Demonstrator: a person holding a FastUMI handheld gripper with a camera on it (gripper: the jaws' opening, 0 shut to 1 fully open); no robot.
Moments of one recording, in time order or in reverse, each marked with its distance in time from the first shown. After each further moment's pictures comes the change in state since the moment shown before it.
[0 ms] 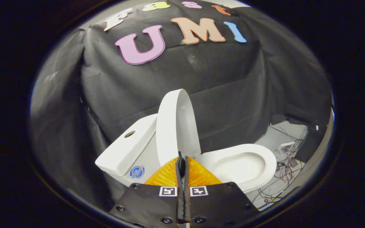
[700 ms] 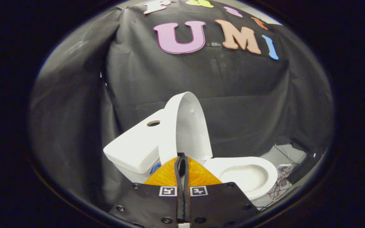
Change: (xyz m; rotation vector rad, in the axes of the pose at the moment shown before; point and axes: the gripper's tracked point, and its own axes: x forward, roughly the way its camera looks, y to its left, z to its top) arm 0.016 0.078 -0.013 -0.270 -0.015 0.057
